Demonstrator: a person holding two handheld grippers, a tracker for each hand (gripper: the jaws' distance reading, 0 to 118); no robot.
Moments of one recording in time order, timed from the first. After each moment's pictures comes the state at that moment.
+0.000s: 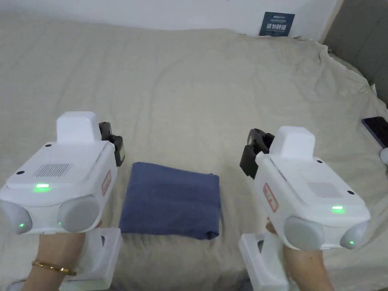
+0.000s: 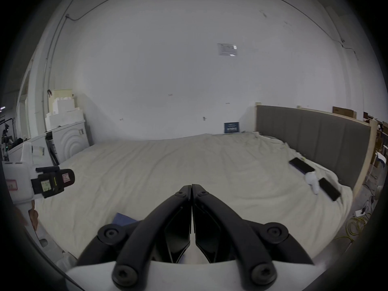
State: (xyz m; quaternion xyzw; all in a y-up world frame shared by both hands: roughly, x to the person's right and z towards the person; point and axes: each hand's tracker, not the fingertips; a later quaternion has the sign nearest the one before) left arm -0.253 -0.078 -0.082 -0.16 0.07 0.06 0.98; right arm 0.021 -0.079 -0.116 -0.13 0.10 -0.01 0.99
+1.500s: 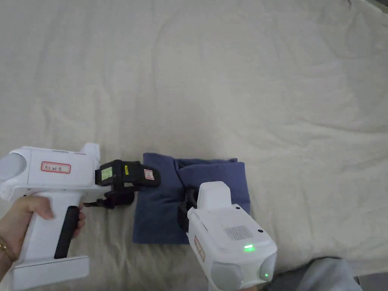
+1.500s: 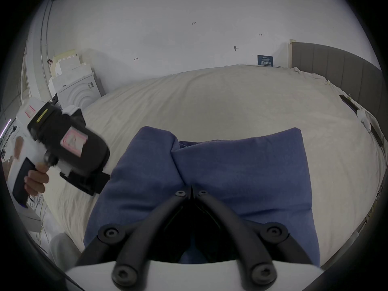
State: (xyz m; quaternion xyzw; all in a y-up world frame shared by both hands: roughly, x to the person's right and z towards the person) left arm -0.372 -0.238 -0.230 -0.52 -0.28 0.41 0.69; right arm -0.086 -0.240 -0.149 -0.34 0.16 -0.03 0.93
